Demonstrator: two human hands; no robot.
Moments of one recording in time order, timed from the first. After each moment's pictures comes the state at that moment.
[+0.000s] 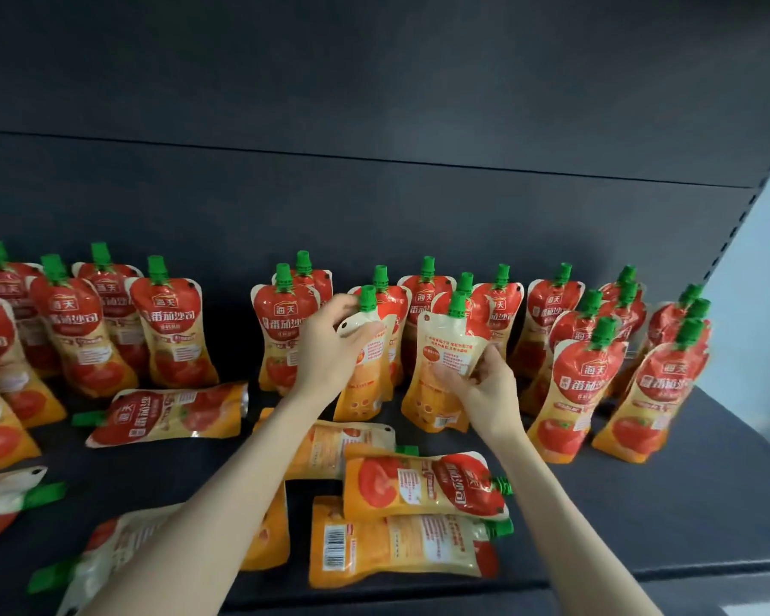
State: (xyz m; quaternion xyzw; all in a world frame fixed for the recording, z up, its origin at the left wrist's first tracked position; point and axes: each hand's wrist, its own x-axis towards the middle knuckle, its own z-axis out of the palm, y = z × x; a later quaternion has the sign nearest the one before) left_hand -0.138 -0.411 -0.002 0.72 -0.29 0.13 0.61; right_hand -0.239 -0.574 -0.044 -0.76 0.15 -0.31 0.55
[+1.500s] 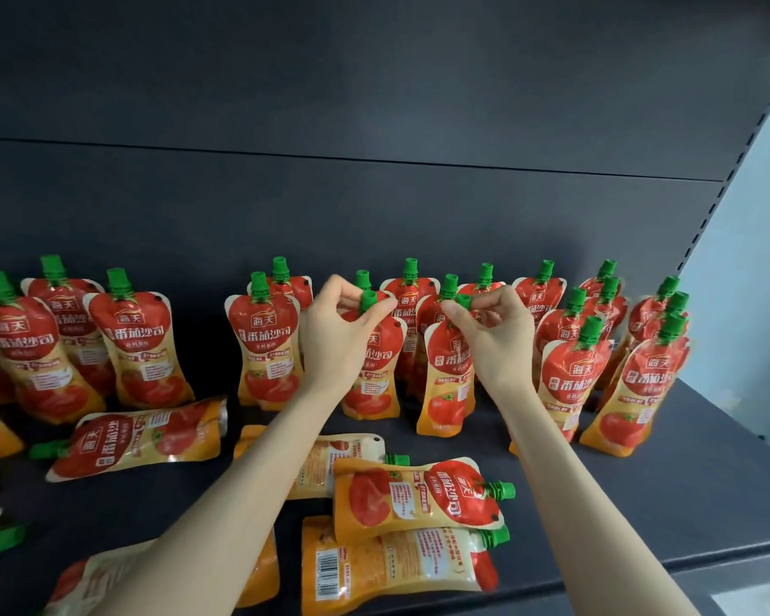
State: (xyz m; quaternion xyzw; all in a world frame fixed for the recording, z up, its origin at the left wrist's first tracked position) left_hand -0.133 -0.440 0.012 0.72 -0.27 0.22 0.60; right_hand -0.223 -0.583 0.017 -0.72 0.16 -0.46 0.48
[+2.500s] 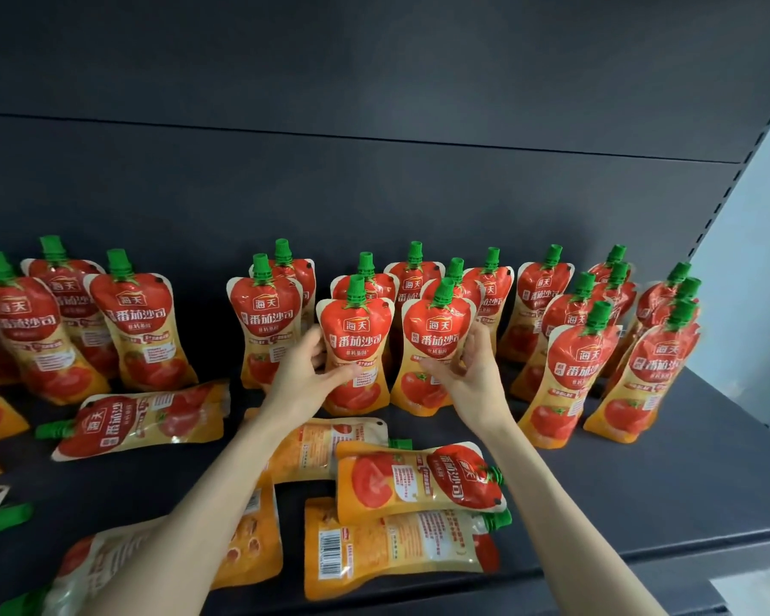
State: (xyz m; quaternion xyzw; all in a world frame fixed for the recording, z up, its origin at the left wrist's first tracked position) left_hand -0.124 -0.393 -0.045 0.74 -0.30 -0.07 0.60; right_hand -0.229 -0.577 -0.053 -0.77 0.12 -0.31 0.55
